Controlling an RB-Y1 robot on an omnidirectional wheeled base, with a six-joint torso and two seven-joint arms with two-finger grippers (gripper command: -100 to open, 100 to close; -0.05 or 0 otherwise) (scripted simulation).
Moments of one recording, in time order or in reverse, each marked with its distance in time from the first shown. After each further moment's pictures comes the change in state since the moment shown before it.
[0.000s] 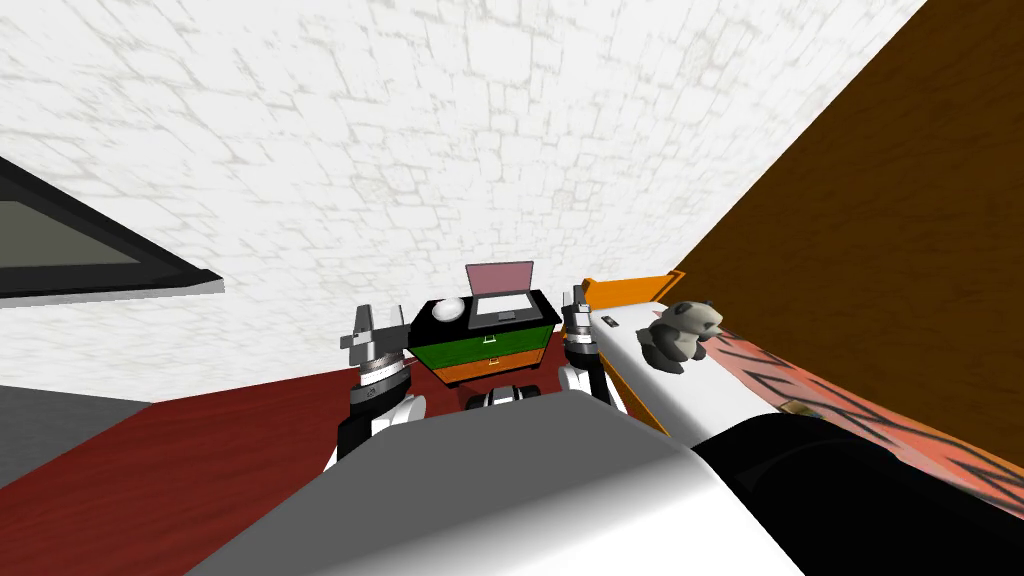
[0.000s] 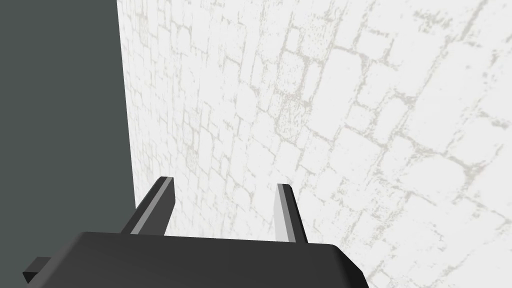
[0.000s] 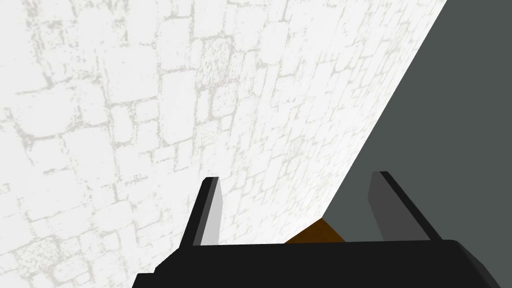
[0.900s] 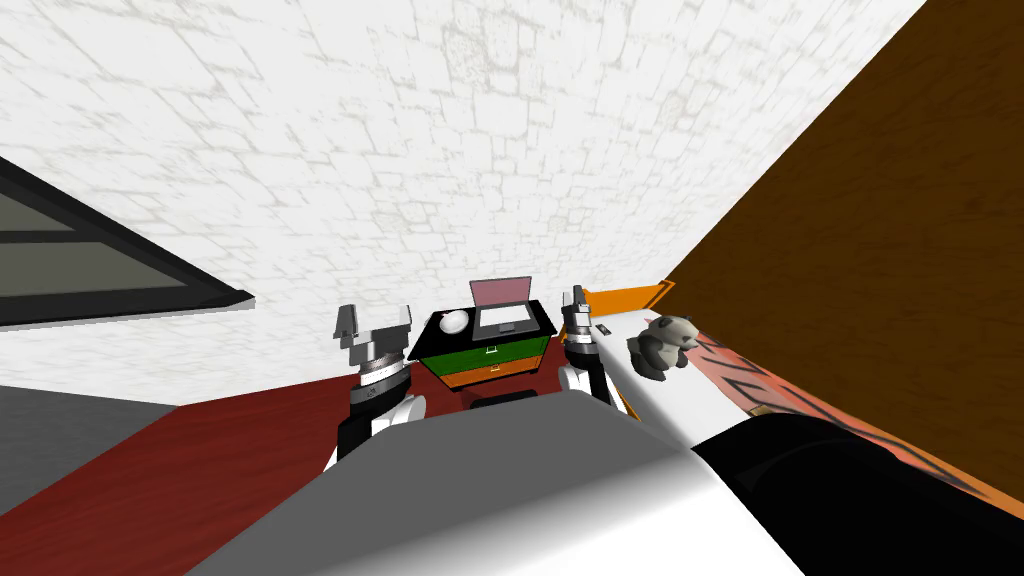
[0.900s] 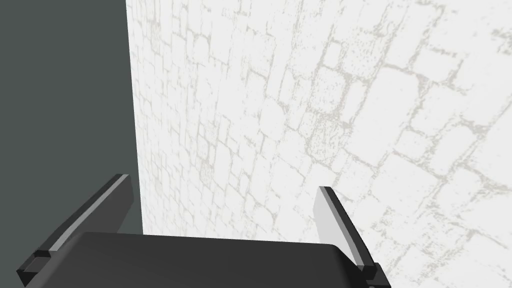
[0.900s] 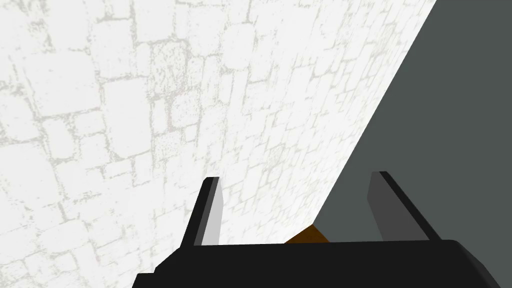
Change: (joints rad) left arm 0.000 0.000 0.000 0.000 0.000 0.000 0.000; right arm 0.000 0.000 0.000 0.000 0.000 0.000 0.000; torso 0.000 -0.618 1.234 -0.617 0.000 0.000
